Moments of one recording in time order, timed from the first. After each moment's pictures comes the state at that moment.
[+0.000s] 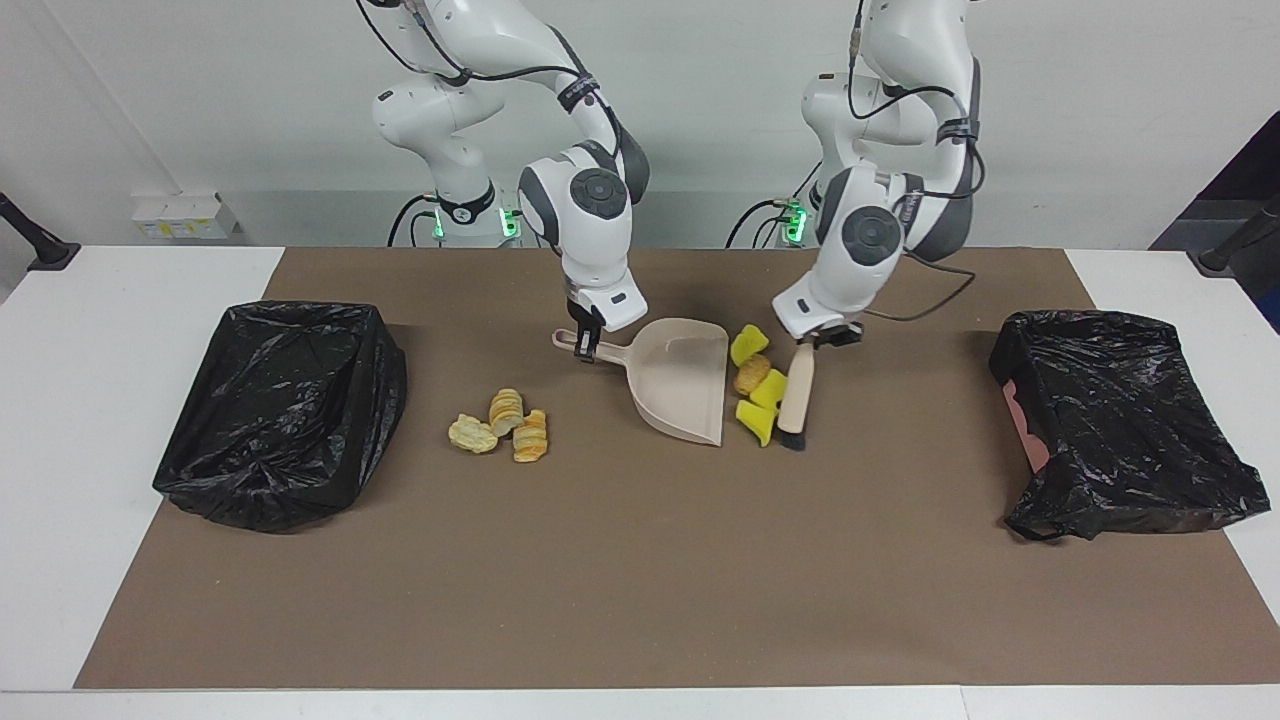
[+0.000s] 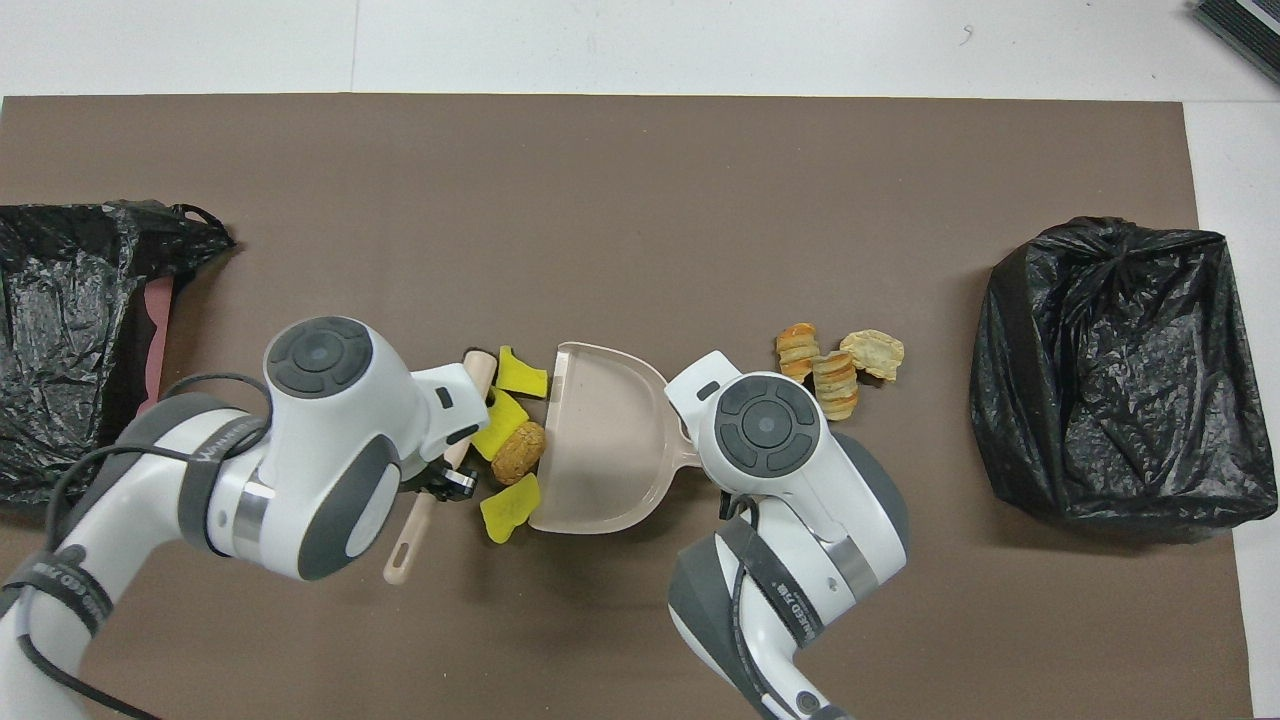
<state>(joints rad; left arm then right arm) -0.45 0.06 -0.03 -2.17 -0.10 1.97 -0.06 0.61 0.15 -0.06 -2.08 -0.05 2.14 -0.81</state>
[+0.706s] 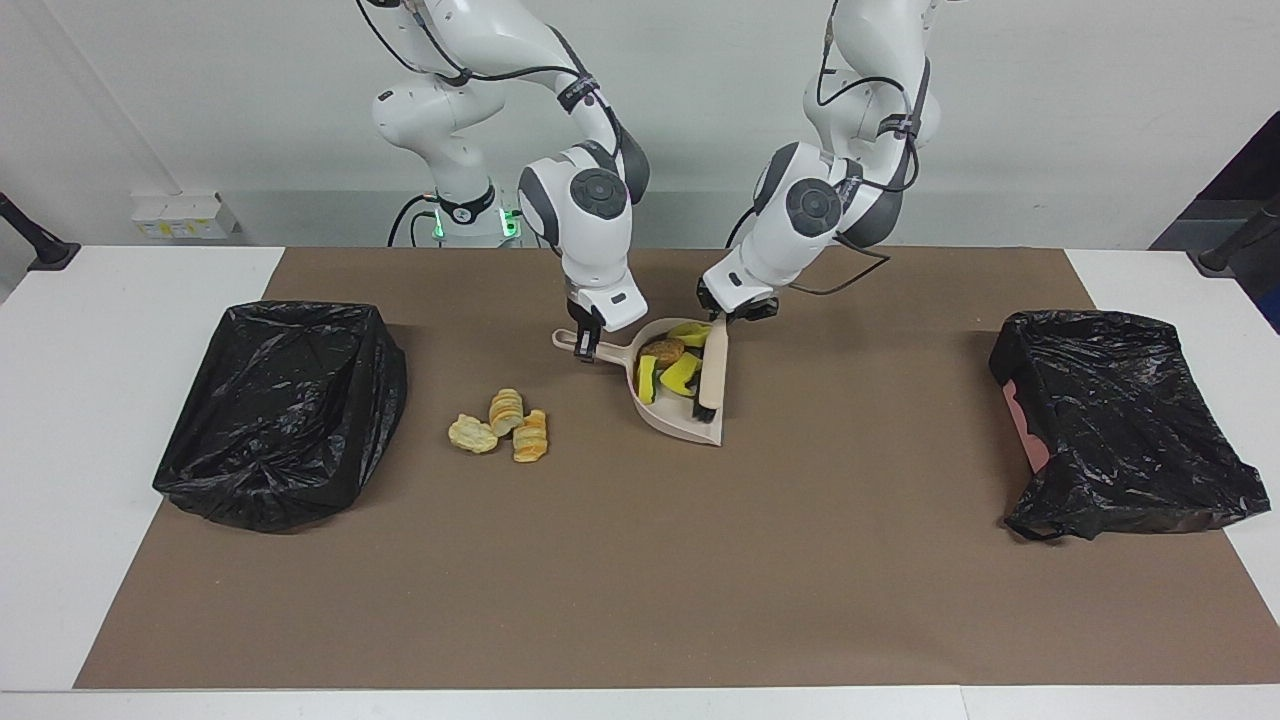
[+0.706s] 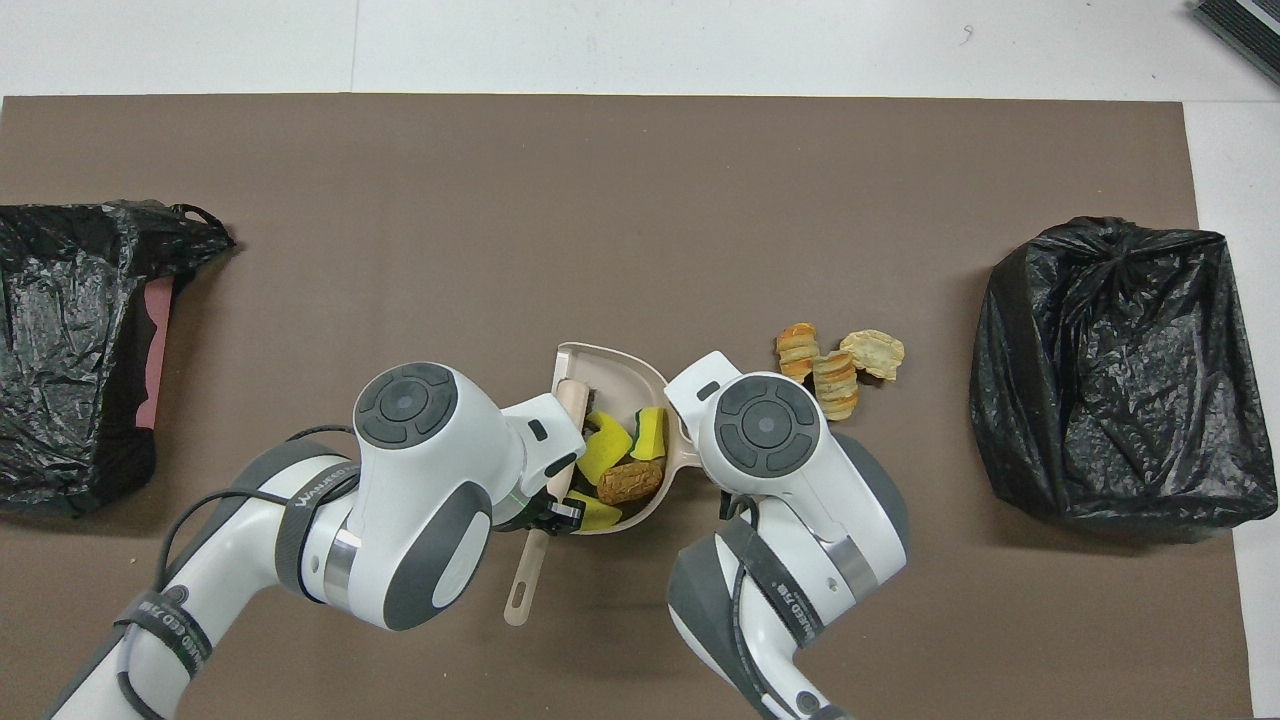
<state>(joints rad) -0.55 0.03 0.00 -2.13 -0.34 2.00 -0.15 0.61 0.15 -0.06 -2.08 -0.05 2.14 -0.81</state>
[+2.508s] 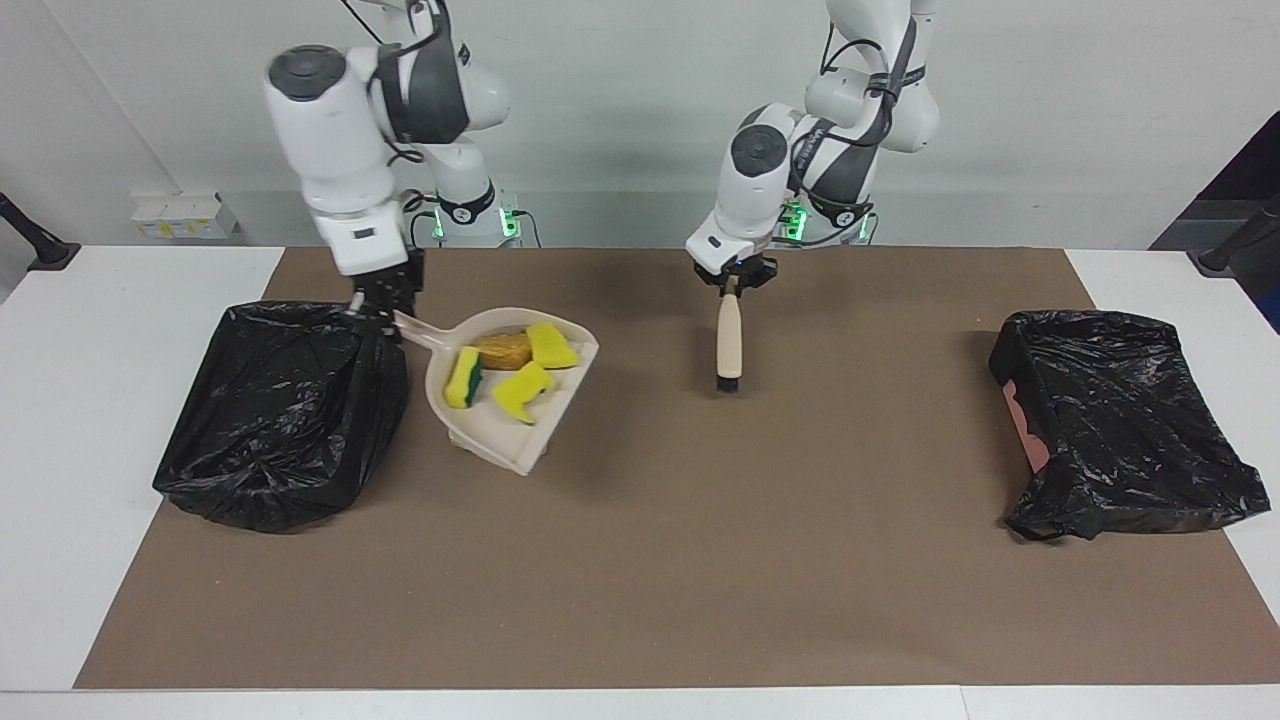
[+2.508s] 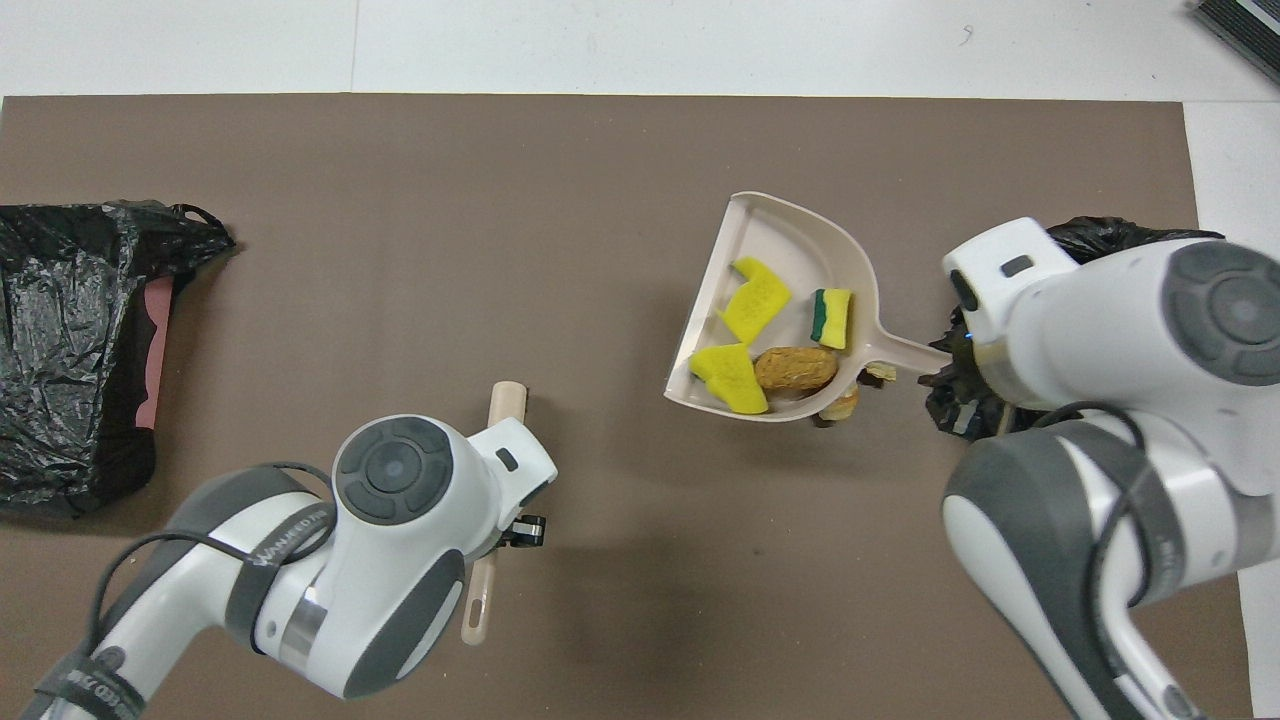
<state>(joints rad) -0.73 -0.09 -0.03 -2.29 -0.14 2.04 -0.54 0.10 -0.06 -0.07 -1.89 -0.06 1.88 -1.16</state>
